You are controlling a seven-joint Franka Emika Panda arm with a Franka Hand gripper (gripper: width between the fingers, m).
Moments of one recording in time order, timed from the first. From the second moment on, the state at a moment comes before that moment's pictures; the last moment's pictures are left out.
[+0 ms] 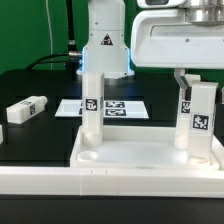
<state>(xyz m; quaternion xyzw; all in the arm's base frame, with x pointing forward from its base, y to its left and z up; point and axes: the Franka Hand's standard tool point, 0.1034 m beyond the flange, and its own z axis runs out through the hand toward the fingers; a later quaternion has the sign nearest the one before) 0.629 0.095 0.116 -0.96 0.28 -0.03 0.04</state>
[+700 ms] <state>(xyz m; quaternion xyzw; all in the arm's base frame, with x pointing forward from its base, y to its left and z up) 0.630 0.093 0.115 -0.81 0.58 -0.02 0.08</state>
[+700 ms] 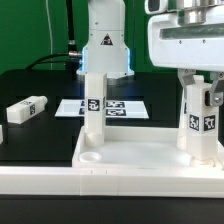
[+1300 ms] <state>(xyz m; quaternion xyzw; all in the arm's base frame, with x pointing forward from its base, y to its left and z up) 0.630 0.094 0.114 -0.76 0.65 -0.01 0.08</state>
